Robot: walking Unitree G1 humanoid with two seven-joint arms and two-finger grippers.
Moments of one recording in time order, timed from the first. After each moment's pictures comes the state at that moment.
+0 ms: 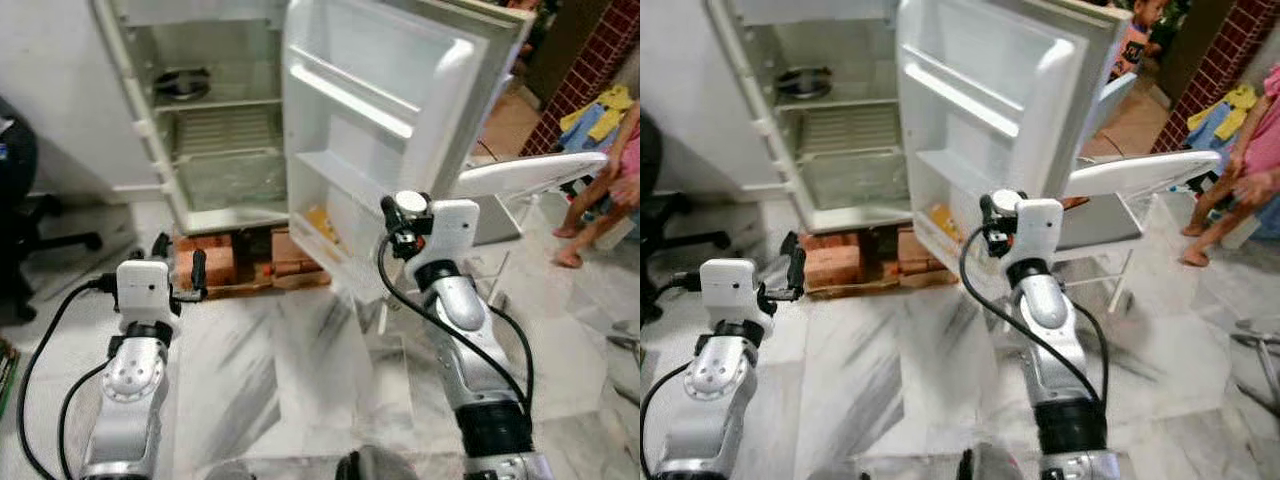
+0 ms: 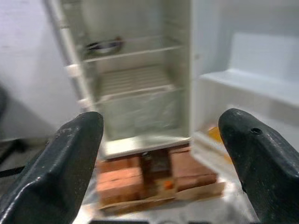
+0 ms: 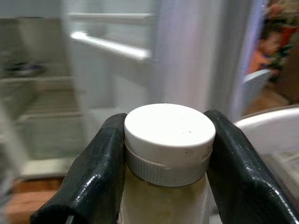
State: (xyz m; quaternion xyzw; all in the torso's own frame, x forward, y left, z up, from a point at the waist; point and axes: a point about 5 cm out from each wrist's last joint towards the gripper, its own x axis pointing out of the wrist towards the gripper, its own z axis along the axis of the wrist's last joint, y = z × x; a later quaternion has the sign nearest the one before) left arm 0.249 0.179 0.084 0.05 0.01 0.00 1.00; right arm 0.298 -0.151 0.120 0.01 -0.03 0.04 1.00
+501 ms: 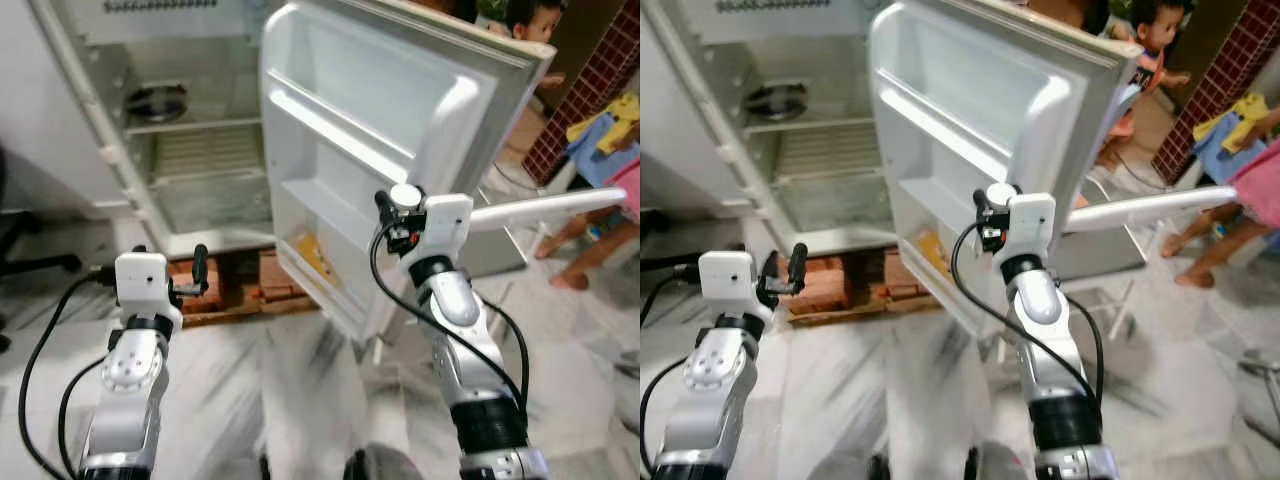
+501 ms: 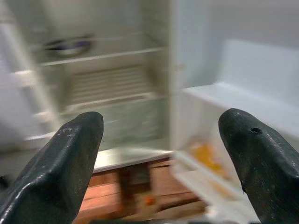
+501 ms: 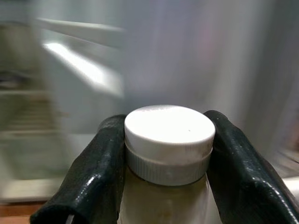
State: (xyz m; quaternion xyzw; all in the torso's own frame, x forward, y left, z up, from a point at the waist) left arm 0.254 0.172 0.084 0.02 0.03 -0.02 1.00; right arm 0.303 -0.140 0.127 0.01 -0.05 0.06 1.00
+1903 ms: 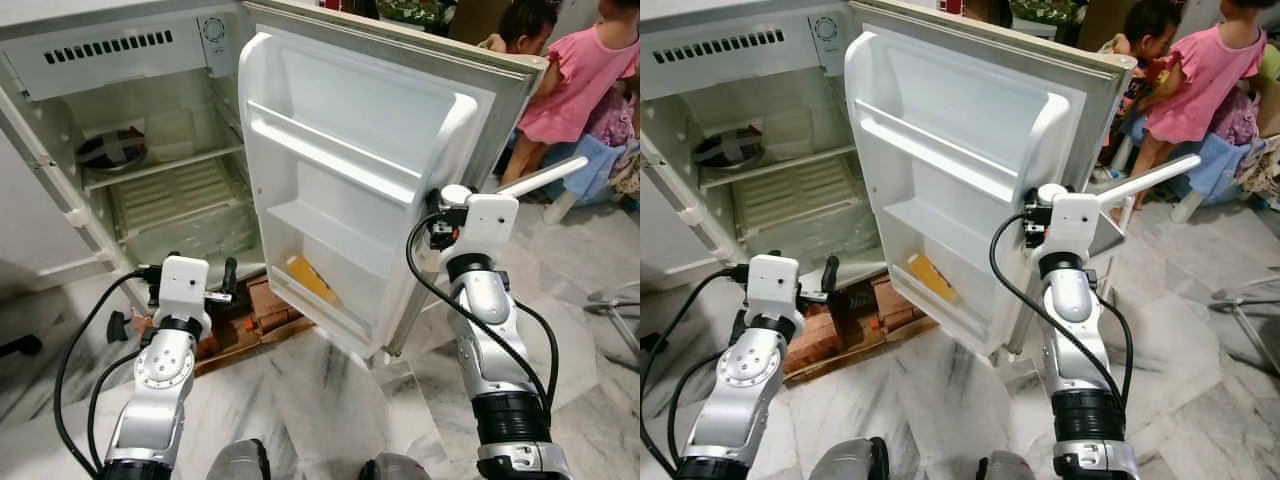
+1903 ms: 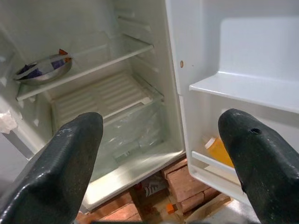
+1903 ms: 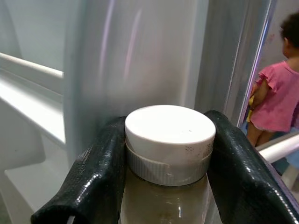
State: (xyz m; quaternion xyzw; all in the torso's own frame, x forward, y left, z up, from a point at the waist) left arm 0.263 0.170 0.080 0.10 0.06 -0.01 0.99; right arm 0.312 -0.156 0.138 -0.02 -0.07 -0.02 1.00
